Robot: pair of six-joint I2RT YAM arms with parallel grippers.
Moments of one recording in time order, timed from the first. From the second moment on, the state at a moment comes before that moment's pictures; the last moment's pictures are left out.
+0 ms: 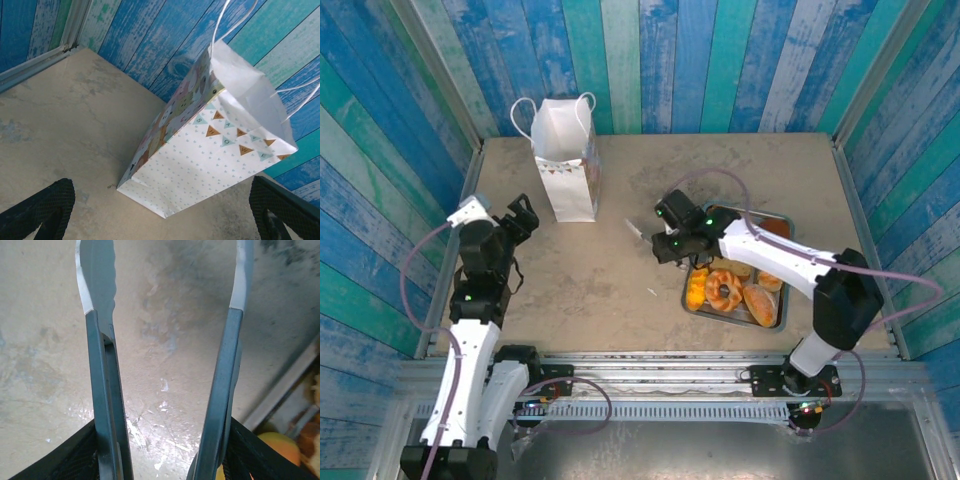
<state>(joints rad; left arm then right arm) -0.01 0.68 0.67 -0.22 -0.10 -0.60 0.80 1.62 1.26 -0.69 0.04 0.45</state>
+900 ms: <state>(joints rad) 0.06 1.52 1.49 -0.53 0.12 -0.37 0.40 1.19 1.29 -0.86 -0.07 0.35</state>
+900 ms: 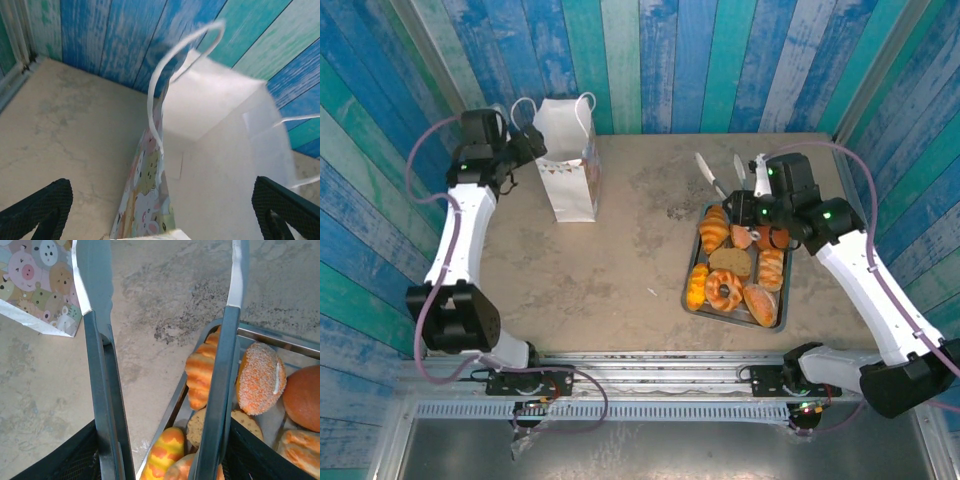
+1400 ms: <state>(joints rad) 0.06 1.66 1.58 -0.53 0.16 -0.36 0.37 1.17 1.28 -0.94 -0.06 0.31</state>
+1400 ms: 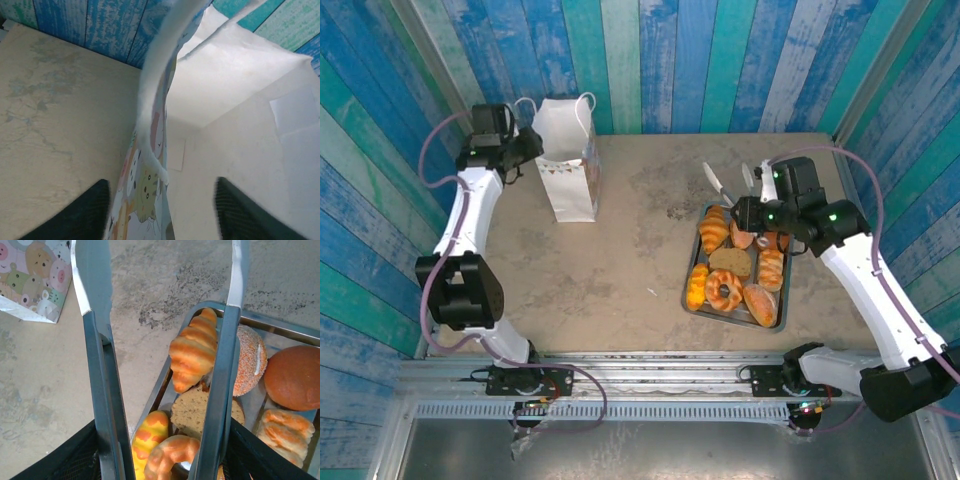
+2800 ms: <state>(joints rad) -0.25 1.17 1.08 -0.36 0.31 -0.63 0.17 1.15 1.18 -1.10 -0.06 0.20</state>
